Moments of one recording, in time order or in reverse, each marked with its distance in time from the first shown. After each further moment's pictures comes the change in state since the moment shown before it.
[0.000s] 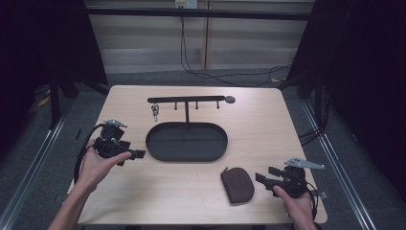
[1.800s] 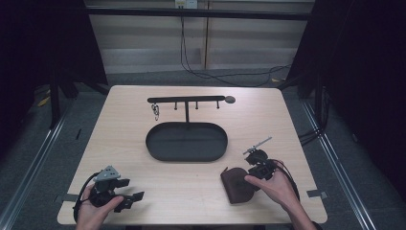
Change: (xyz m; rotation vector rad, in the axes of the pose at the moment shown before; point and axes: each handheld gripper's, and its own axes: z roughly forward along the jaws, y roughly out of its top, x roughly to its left) left arm -0.029 -0.116 0.016 -0.118 -0.034 0.065; right arm 0.045 0.054 0.068 0.605 0.066 -0.184
